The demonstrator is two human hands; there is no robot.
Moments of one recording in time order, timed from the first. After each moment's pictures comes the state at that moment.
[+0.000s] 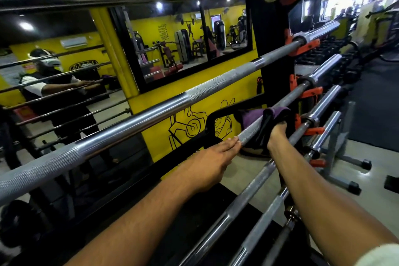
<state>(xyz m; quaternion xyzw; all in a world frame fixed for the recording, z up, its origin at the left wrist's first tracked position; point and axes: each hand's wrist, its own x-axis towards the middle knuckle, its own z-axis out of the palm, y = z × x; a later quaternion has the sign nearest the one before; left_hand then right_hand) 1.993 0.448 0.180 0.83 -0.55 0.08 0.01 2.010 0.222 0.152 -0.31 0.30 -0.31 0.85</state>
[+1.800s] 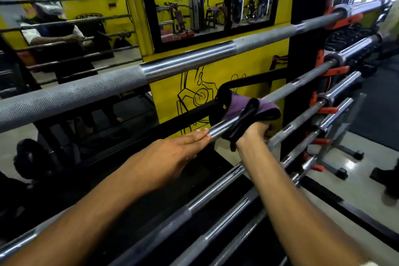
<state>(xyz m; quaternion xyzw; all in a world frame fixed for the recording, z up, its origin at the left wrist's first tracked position) 1.932 0.628 0.162 0.85 -0.51 0.11 0.07 1.971 0.388 0.130 -0.23 0.25 -0.23 0.91</state>
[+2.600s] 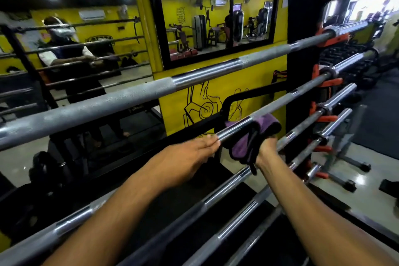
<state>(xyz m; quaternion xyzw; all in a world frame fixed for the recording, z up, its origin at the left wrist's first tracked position) 1.902 0.645 0.179 0.86 -0.50 0.09 0.00 1.918 0.404 0.128 -0.34 0.21 -0.18 0.90</state>
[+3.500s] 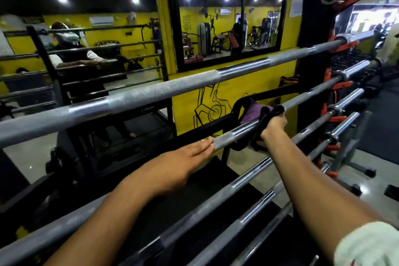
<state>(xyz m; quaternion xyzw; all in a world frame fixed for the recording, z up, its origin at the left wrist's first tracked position) 1.880 0.758 0.162 0.85 -0.52 0.06 0.01 1.955 0.429 0.139 -0.31 0.30 -0.31 0.85</state>
